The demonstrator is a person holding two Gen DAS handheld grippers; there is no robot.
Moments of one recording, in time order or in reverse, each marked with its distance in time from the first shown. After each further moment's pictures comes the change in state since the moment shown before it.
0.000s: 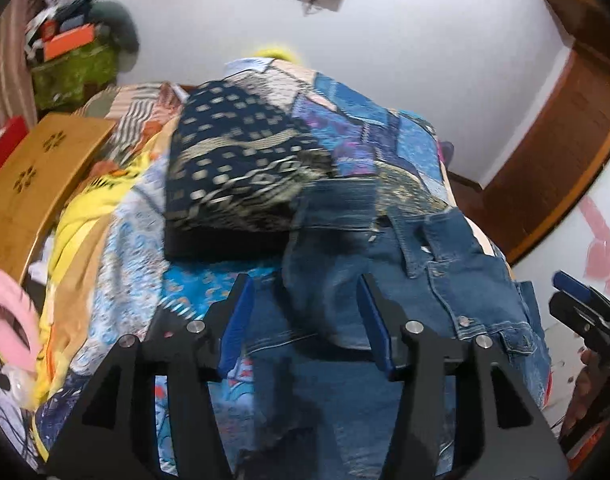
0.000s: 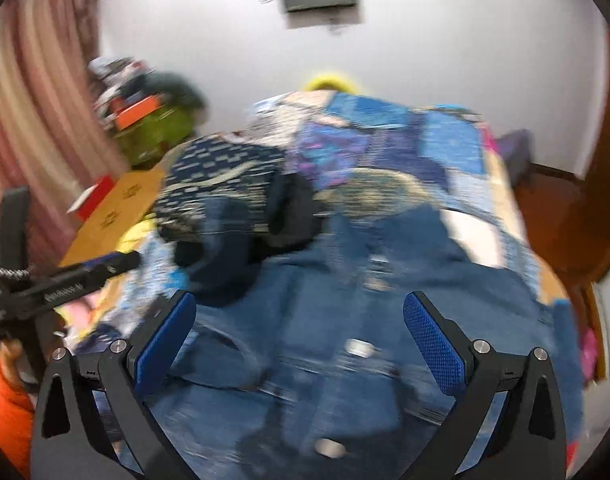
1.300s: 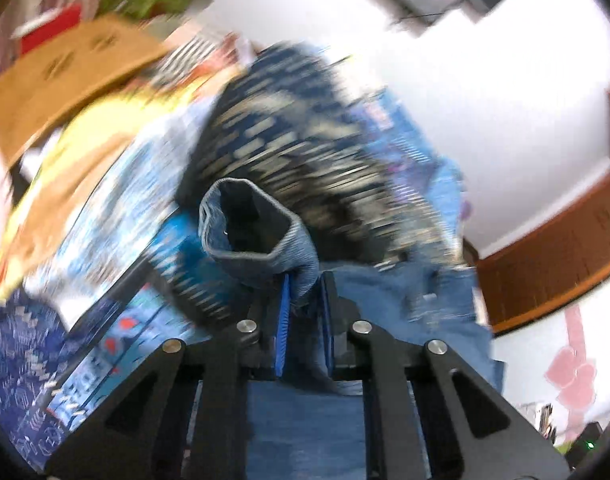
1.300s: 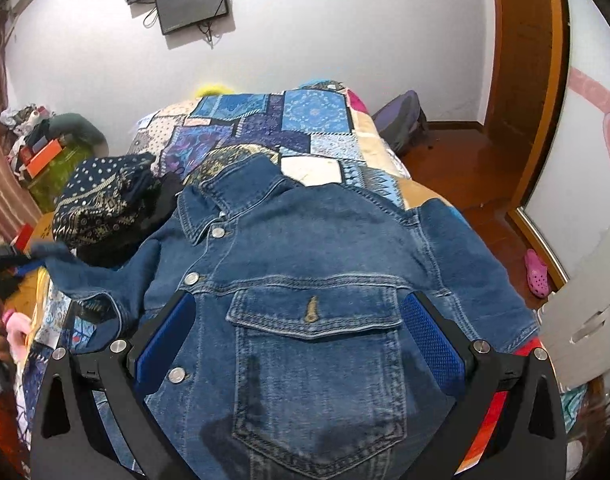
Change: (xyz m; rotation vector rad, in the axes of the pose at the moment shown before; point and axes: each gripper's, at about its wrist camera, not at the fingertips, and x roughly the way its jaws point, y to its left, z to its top) left arm 0.023 0.004 0.004 -0.327 -0.046 -0.045; right arm -0.069 -0.103 -0.093 0.275 -0.070 -0.339
